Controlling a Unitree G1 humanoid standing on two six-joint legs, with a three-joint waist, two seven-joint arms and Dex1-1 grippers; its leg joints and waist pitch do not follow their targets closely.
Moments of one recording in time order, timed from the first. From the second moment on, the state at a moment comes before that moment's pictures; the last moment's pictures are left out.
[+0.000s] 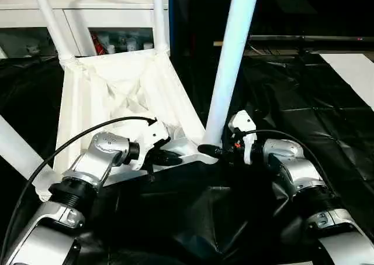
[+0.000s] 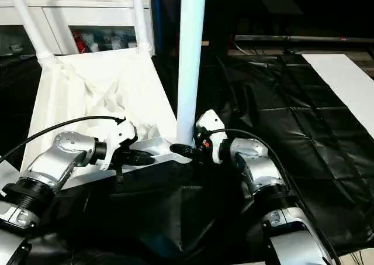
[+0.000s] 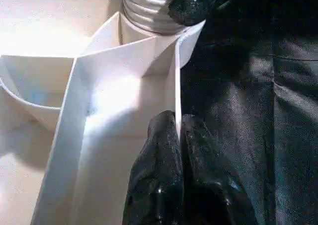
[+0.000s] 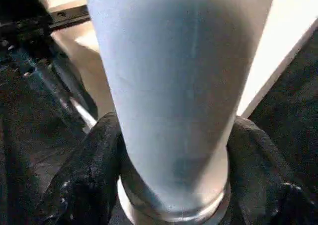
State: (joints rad) left arm -0.59 0.41 -0.30 0.56 -0.06 0.23 -1.14; right arm -0.58 -0.24 0.13 0.69 0.13 0.05 0.94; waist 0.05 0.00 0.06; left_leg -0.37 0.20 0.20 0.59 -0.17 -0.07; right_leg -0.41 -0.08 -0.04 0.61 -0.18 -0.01
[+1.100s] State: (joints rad) left arm -0.64 0.24 -0.26 0.58 0.00 0.36 -0.77; right arm -0.63 -0.17 0.05 0.76 0.14 0.04 0.64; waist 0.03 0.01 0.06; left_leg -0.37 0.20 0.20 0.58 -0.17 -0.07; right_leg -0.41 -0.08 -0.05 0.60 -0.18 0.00
